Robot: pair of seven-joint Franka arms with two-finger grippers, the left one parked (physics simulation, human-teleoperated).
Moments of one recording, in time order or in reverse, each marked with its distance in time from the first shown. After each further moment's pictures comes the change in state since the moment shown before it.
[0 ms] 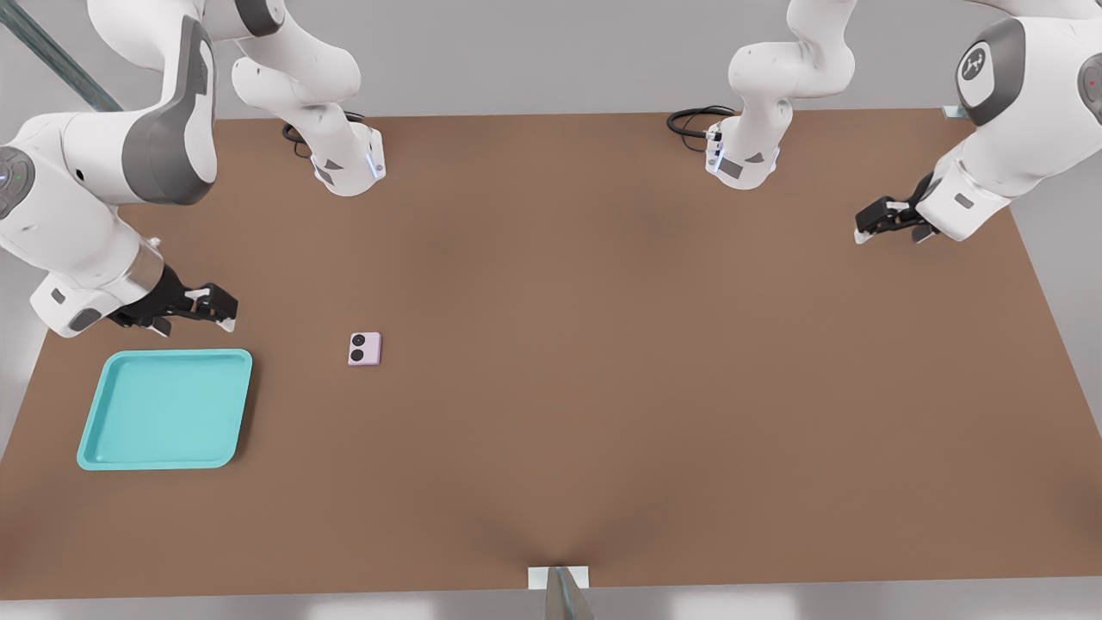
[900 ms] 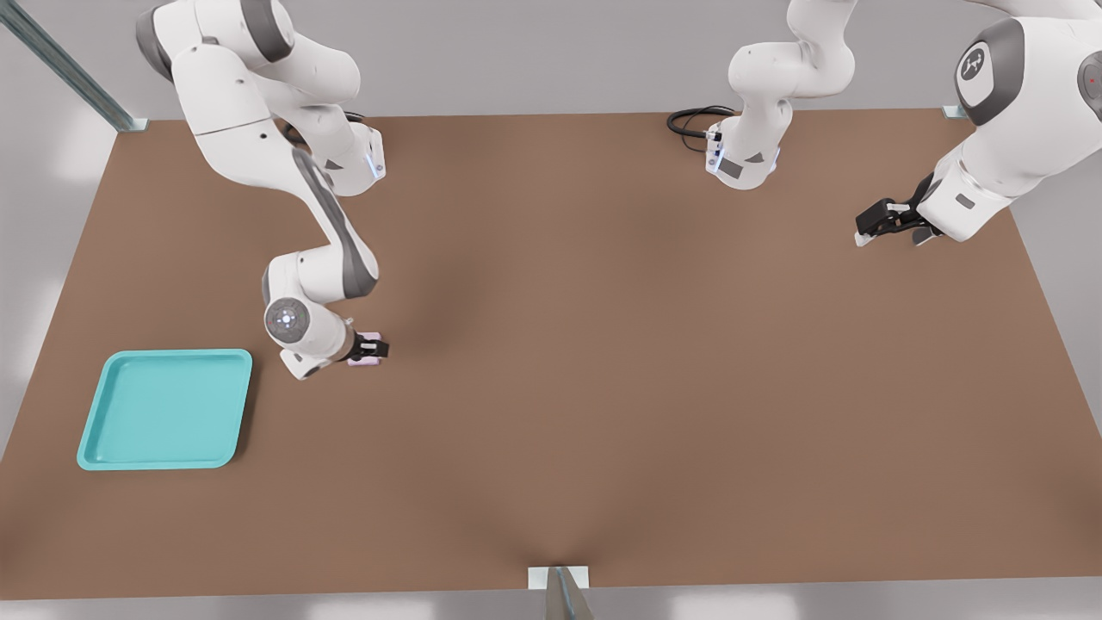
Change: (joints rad) arm -0.083 0.161 0.256 -0.759 -0.018 0.701 0.362
